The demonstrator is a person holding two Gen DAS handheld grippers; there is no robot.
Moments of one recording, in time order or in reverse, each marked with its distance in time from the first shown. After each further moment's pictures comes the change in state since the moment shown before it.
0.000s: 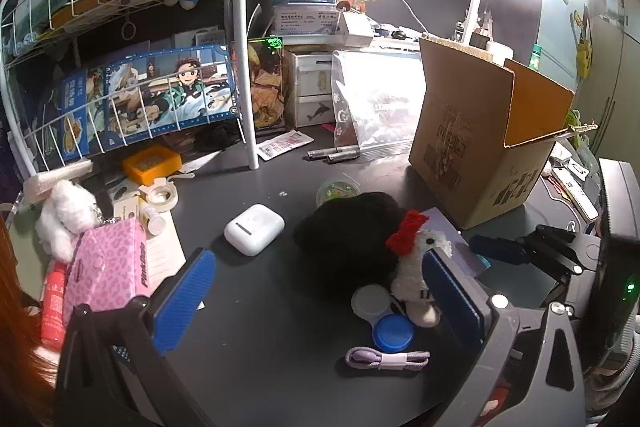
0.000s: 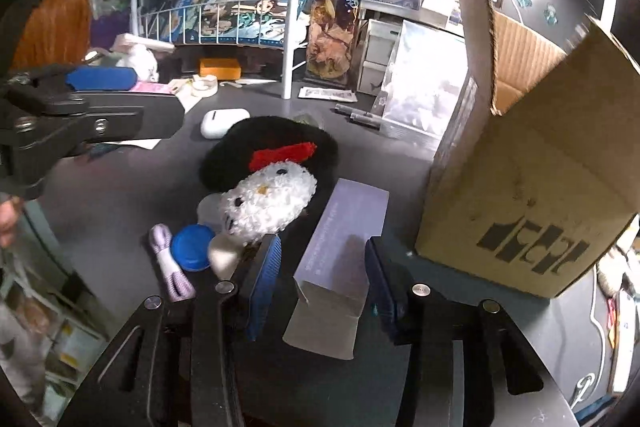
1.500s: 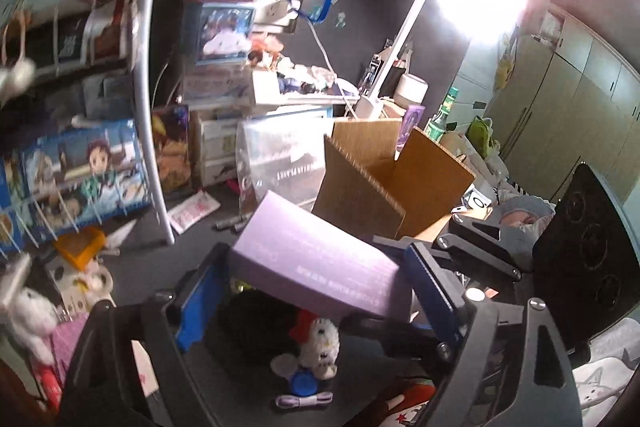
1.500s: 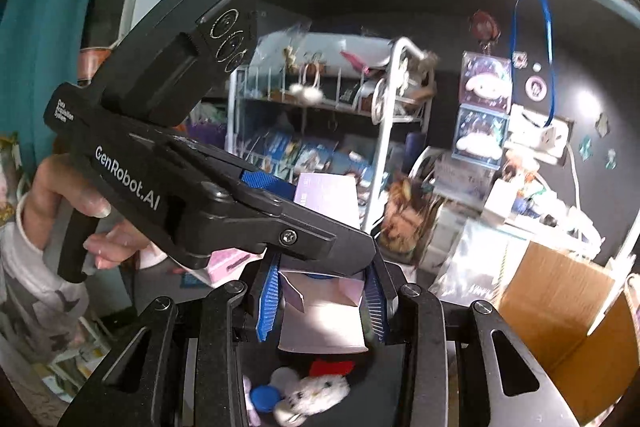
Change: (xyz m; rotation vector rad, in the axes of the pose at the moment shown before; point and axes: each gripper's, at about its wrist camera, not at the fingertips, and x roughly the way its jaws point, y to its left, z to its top) left arm -0.033 -0.005 0.126 0.023 0.044 -0.383; right arm -0.082 -0.006 0.101 -0.160 -0.413 0.295
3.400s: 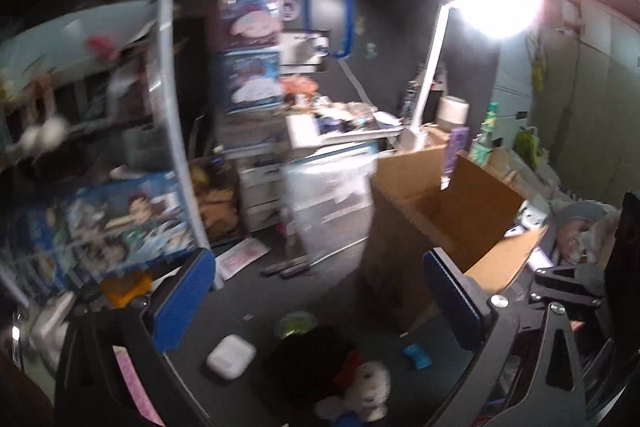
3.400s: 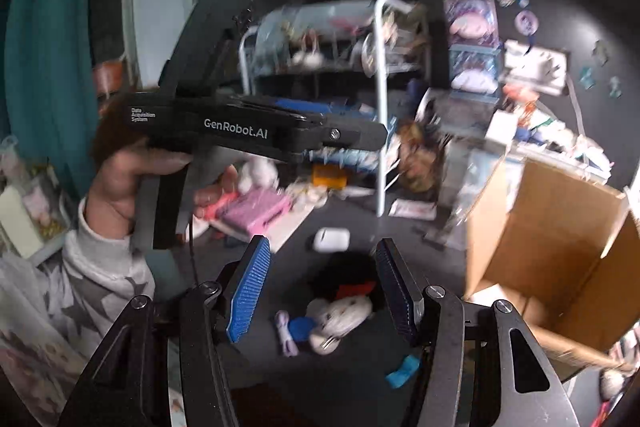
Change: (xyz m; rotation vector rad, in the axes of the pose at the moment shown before) left arm 0.010 -0.004 -0.004 0.085 -0.147 0.235; right arm -0.033 -0.012 -0.036 0.147 0.167 0.134
